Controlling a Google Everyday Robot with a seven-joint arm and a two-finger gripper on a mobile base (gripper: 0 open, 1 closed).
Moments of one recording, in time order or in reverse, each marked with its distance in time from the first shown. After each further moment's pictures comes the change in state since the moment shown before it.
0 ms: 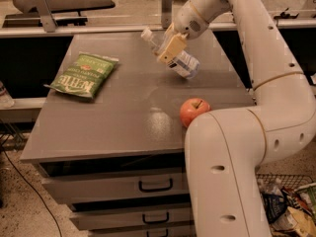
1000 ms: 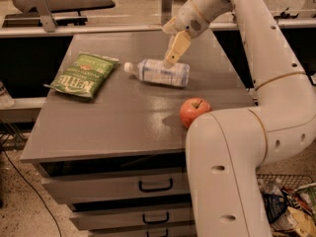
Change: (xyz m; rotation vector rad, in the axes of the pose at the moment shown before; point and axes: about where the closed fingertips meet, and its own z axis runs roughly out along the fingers) arm -0.005 0.001 -0.005 0.004 -0.030 -0.010
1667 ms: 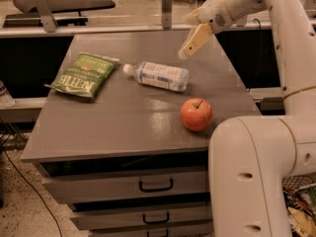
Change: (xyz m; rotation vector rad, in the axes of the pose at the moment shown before) arm 0.016 -0.007 -0.054 0.108 -0.133 0.077
